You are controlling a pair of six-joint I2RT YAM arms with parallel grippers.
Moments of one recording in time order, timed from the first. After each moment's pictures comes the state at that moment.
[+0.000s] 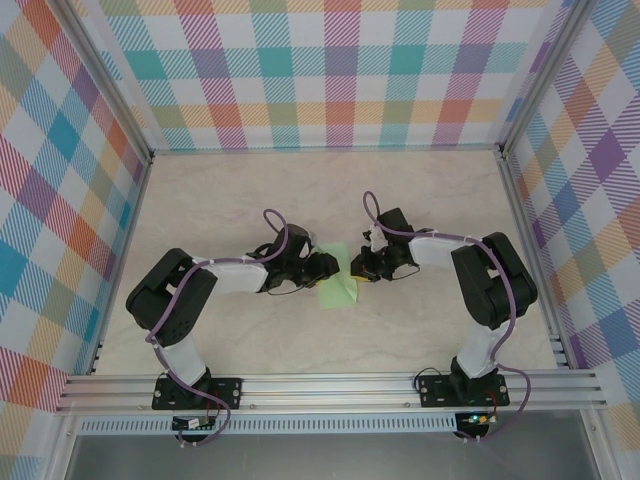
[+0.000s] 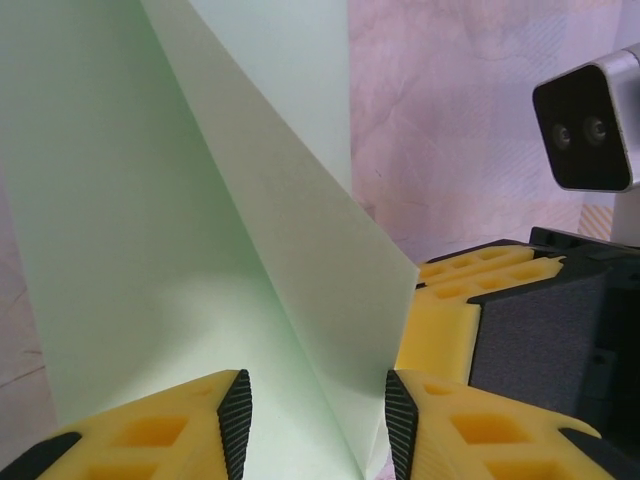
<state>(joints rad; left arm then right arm) -0.66 1.74 0.83 0.14 0.40 -1.00 0.44 1.79 0.93 -0.31 -0.64 0.58</state>
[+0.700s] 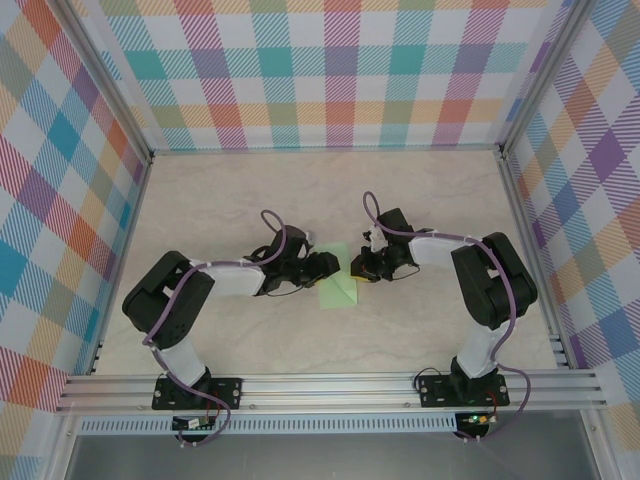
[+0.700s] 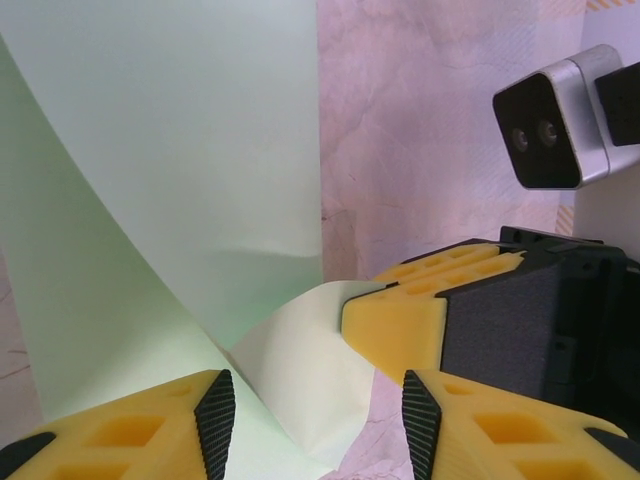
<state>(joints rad) -0.66 1.73 0.80 0.20 0.40 -1.01 0.44 1.79 0.94 -0.31 -0.64 0.58</state>
